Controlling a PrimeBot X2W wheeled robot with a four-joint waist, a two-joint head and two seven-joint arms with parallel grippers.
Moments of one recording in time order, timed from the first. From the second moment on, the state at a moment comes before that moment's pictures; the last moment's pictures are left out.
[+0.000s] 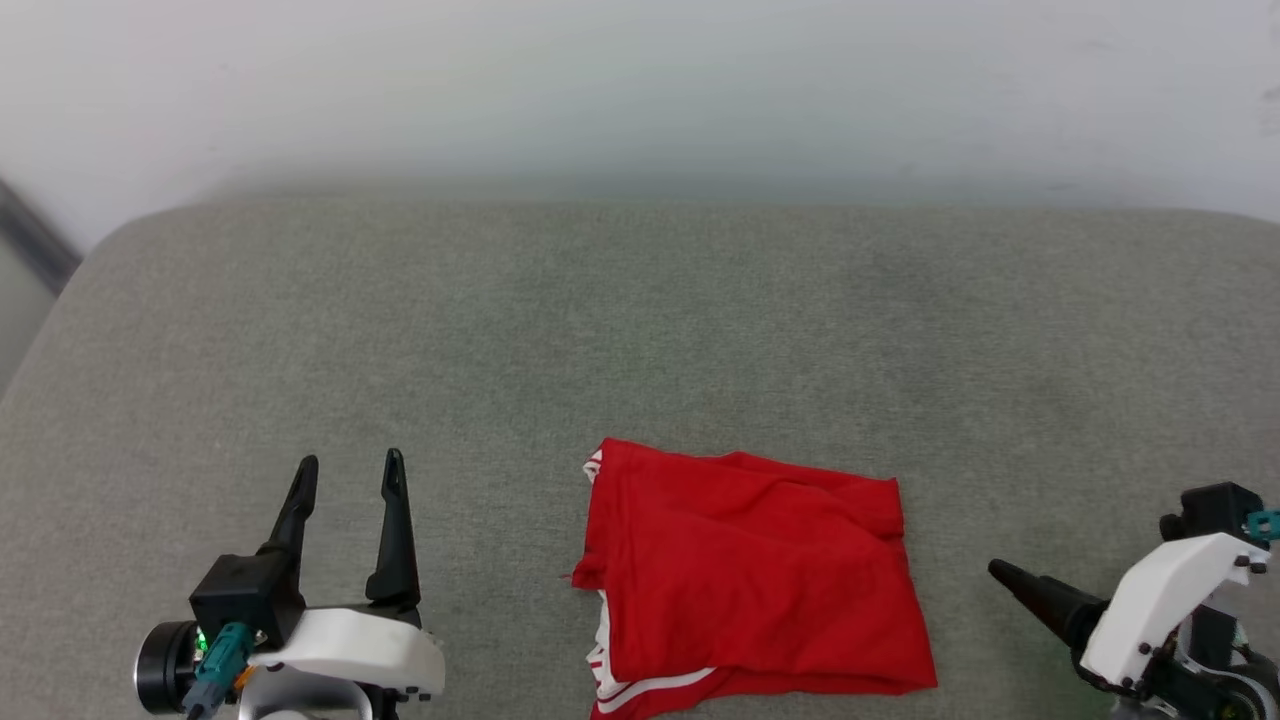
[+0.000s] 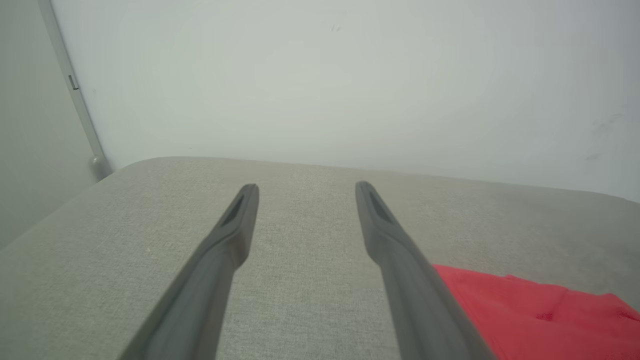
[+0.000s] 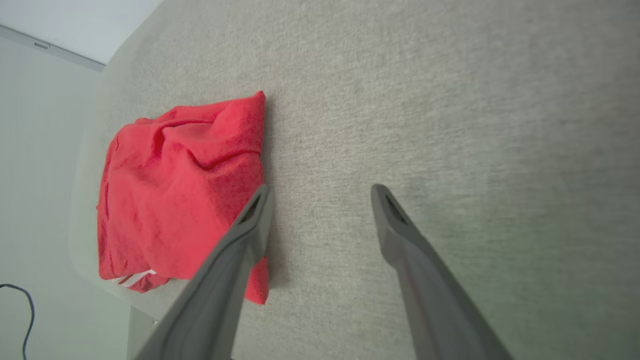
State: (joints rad) left arm -0.05 0.39 -0.38 -0.02 -0.54 0.36 -0.26; right arm -0.11 -0.28 -0.04 0.26 0.79 0.13 0.63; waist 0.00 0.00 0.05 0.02
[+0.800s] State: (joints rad) left arm -0.11 0.36 -0.38 0.04 -0.49 0.30 -0.26; right arm -0.29 -0.30 0.32 0.45 1.05 0.13 0.60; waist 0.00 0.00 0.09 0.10
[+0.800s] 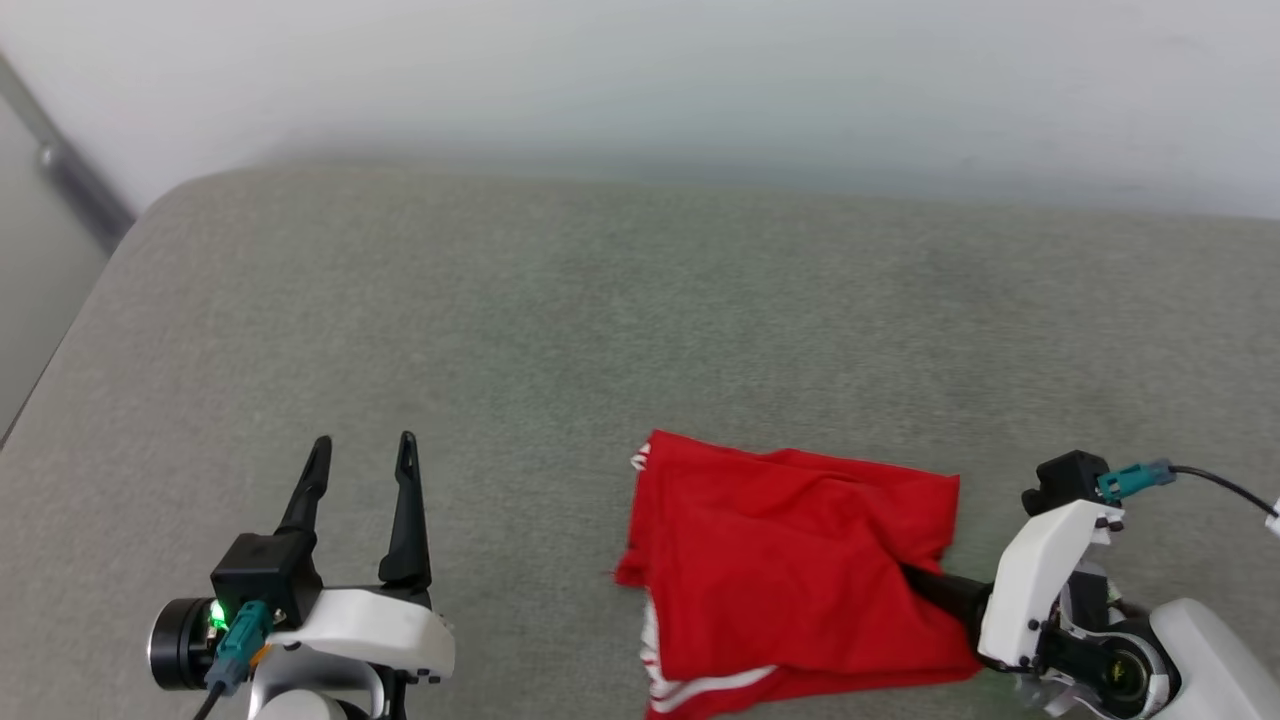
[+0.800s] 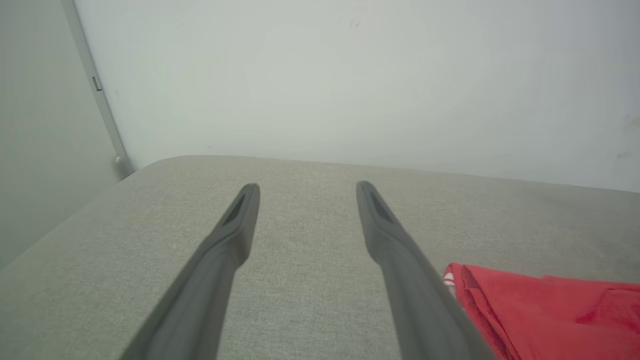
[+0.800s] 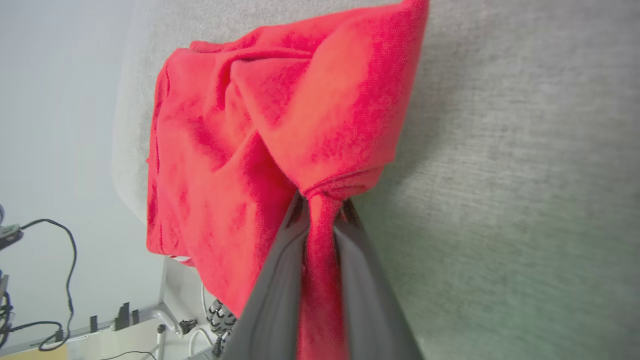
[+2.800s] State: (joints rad) left arm -0.34 0.35 -0.48 -0.03 -0.40 0.28 -0.22; right arm -0.74 -0.42 -0.25 1.08 0.22 0.13 -0.14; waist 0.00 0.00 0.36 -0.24
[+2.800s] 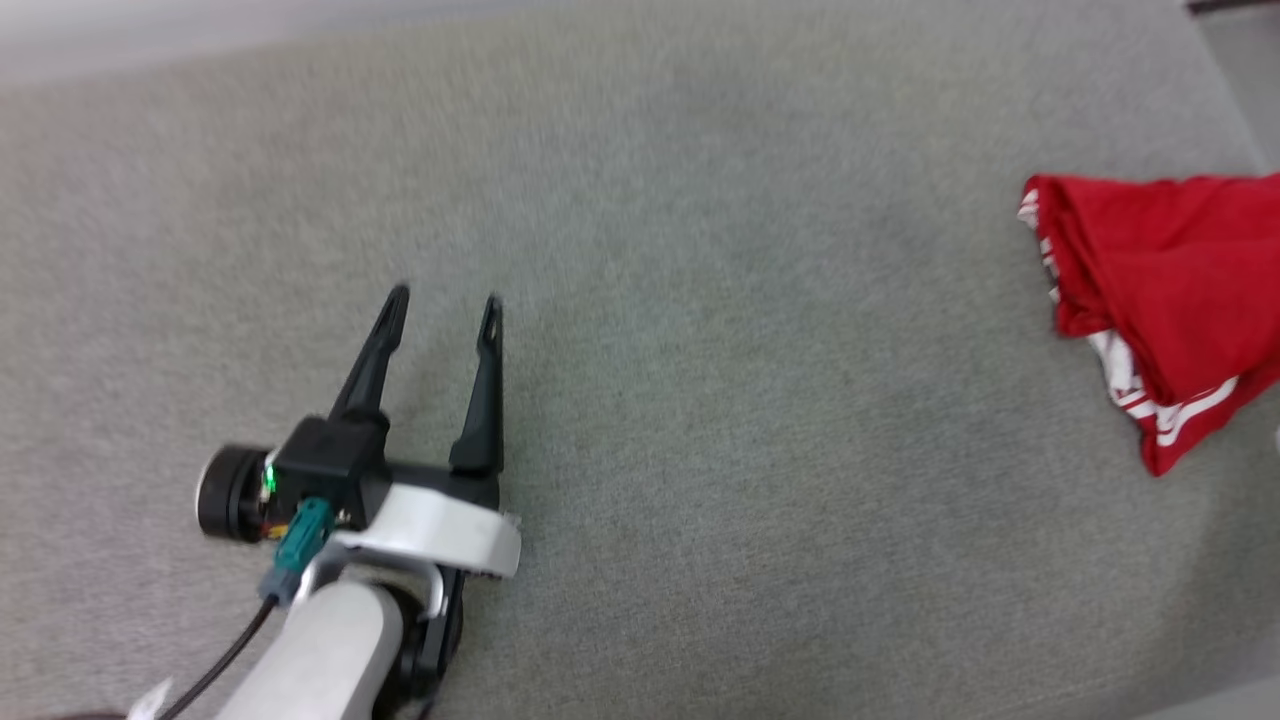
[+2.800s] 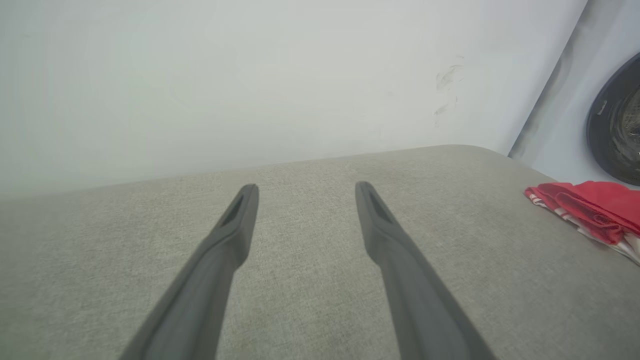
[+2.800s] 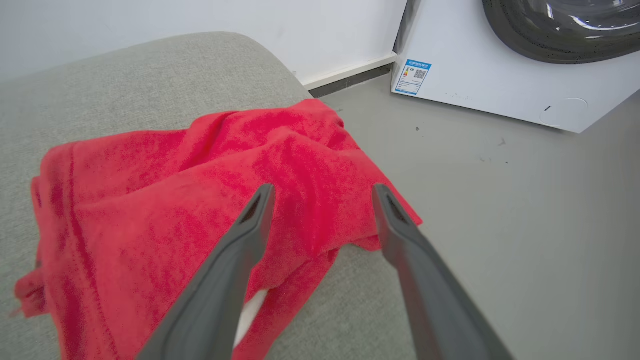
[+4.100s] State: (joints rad) left arm -0.01 0.40 -0.36 0.03 -0.53 0.34 -0.25; right arm 0.01 -0.08 -0.02 -0.08 0.18 0.13 0.05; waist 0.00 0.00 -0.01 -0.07
